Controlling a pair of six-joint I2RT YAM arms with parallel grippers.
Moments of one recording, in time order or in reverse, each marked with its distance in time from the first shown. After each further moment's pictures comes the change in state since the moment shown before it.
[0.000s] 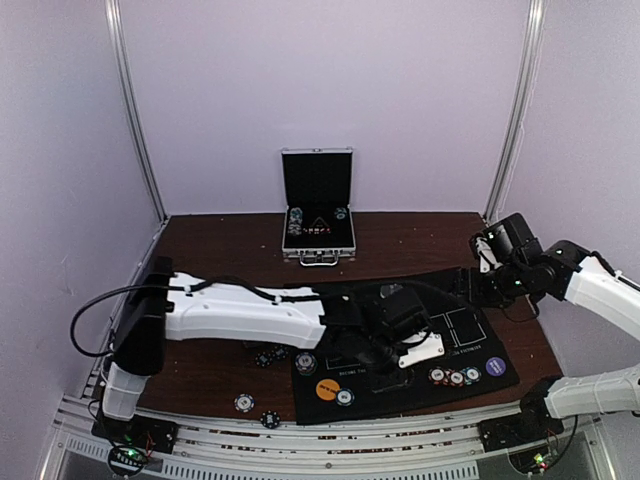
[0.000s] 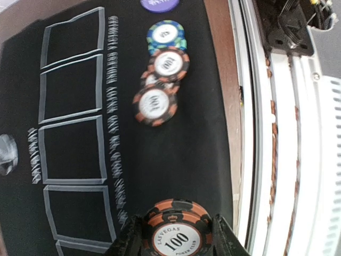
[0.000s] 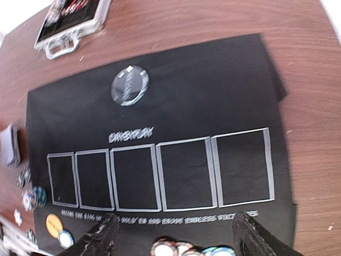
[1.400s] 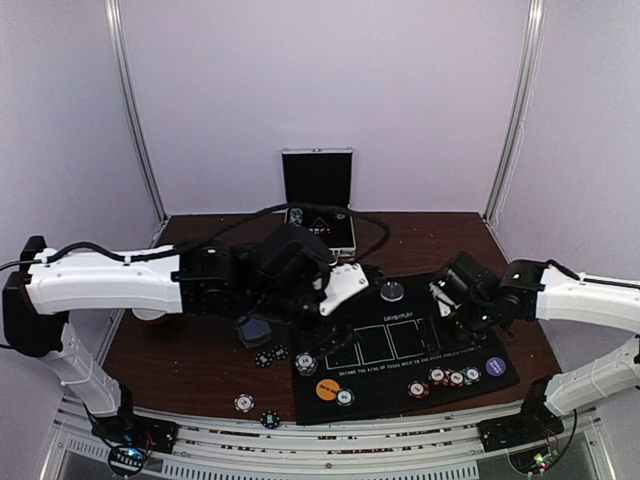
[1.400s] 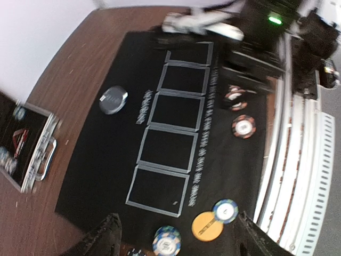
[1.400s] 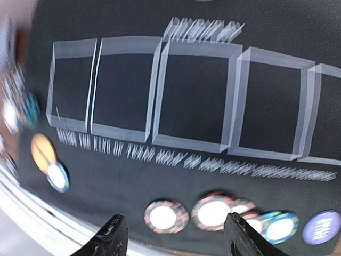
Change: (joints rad) left arm 0.080 -0.555 -0.424 0.109 -0.128 -0.123; right arm 0.332 0.139 -0.050 -0.021 -0.036 0.119
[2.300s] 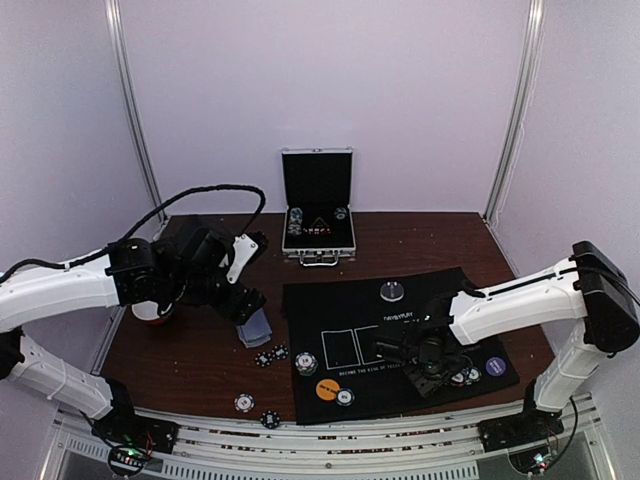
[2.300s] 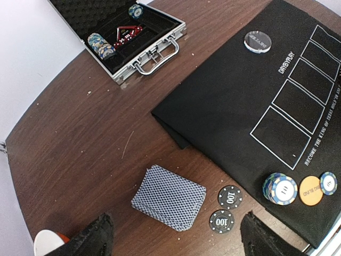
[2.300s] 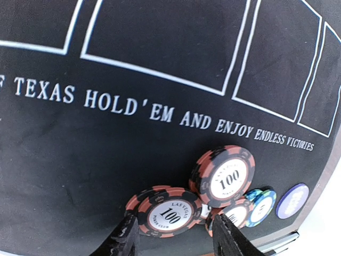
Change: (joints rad) left arm 0.323 -0.362 -0.375 -0.055 -0.199 -0.153; right arm 0.291 0.460 0.109 -0.237 0.263 0.090
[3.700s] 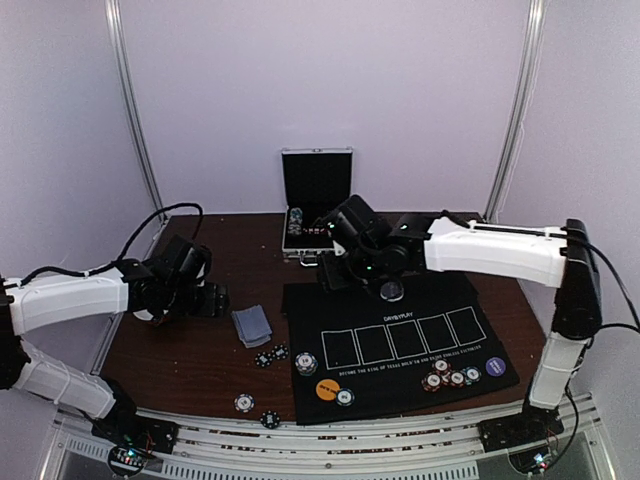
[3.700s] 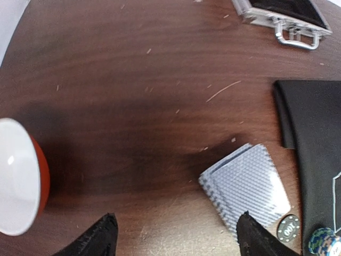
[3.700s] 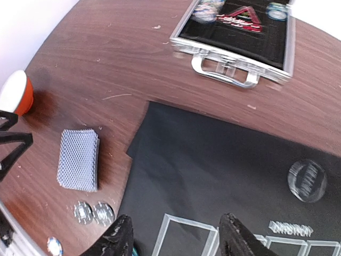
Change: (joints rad) left arm 0.335 0.014 -0.264 0.157 0.055 -0.413; right arm -0.156 0.162 0.600 0.453 -0.053 -0.215
